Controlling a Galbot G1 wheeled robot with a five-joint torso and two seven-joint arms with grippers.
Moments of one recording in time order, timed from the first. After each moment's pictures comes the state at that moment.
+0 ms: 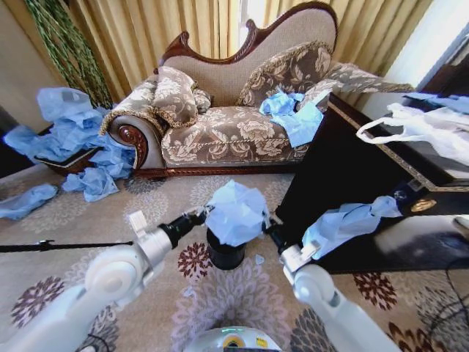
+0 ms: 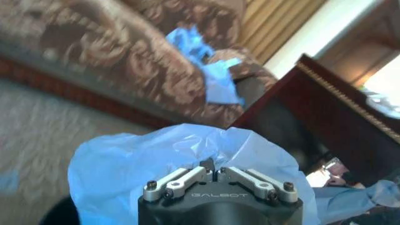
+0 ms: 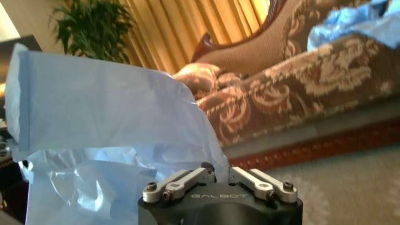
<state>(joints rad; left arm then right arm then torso) 1.32 -0.71 -0.42 -2.43 -1.52 0.31 -0.31 -1.27 1.04 0.10 2.01 0.73 0.10 0.03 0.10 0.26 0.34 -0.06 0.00</state>
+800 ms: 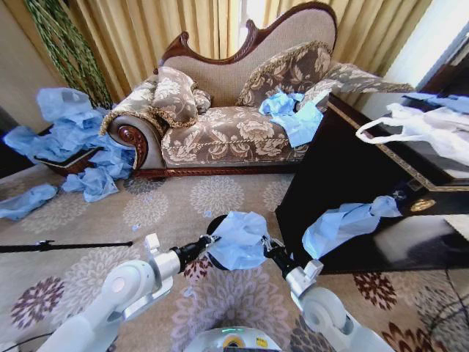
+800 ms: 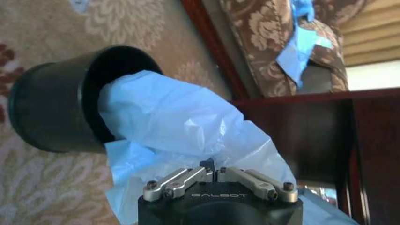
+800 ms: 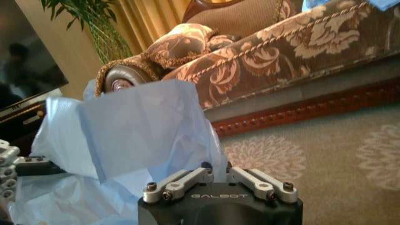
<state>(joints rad) 1.35 -0.88 -0.40 -2.35 -2.05 0.35 -0.63 -1.34 0.94 0.10 2.06 0.77 0.00 0.08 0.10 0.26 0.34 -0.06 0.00</state>
